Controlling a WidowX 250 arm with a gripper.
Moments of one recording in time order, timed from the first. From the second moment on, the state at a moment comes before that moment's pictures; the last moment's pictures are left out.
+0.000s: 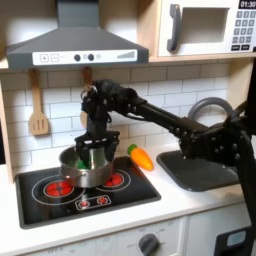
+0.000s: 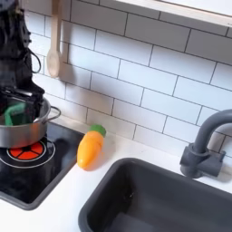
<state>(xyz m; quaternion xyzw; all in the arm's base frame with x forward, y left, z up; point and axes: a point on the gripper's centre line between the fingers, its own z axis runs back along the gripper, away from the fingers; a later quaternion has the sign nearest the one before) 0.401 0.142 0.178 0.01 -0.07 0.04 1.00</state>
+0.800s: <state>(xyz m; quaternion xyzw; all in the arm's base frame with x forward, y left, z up) 0.393 0.124 0.159 -0.01 -0.04 0.02 1.00</state>
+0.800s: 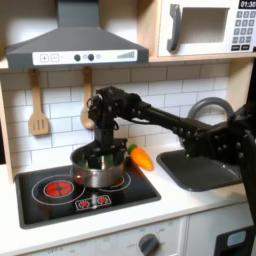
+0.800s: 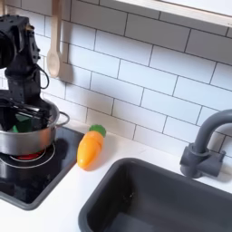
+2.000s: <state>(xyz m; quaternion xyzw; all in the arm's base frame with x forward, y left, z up) 0.372 0.085 0.157 -0.03 -0.03 -0.01 1.00</state>
